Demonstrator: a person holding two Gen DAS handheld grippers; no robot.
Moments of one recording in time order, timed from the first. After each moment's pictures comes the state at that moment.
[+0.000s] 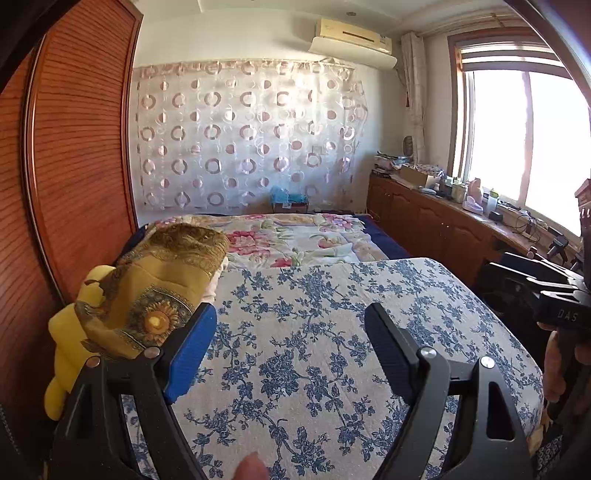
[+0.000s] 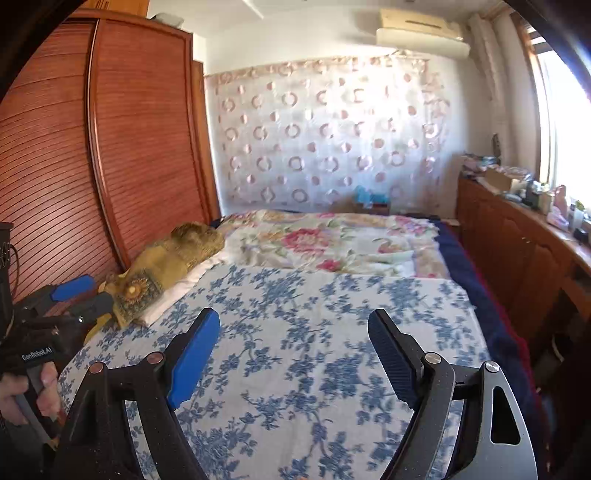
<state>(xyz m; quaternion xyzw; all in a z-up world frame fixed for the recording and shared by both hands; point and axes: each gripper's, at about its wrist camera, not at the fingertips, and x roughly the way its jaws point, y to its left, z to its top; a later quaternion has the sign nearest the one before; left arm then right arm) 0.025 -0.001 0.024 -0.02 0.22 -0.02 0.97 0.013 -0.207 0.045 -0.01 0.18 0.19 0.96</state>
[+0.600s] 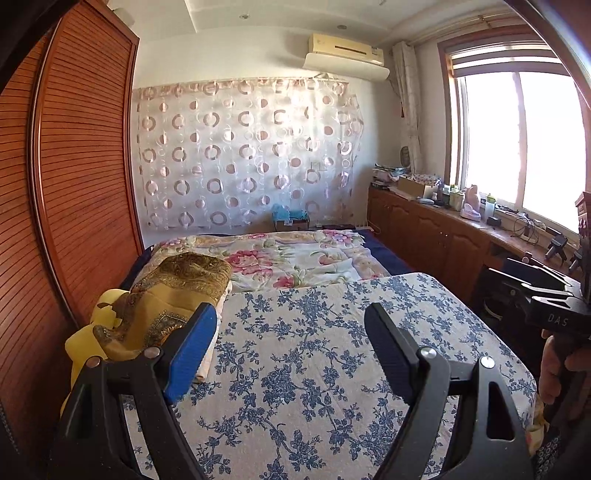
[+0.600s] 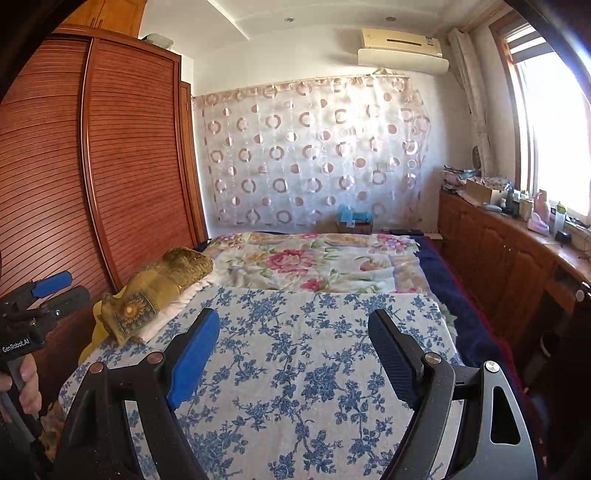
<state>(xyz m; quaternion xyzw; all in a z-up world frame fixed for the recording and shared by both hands) -0.002 -0.012 0.058 0.00 0.19 -0.02 0.98 -0.018 -0.222 0.053 0.00 0.15 0.17 0.97</state>
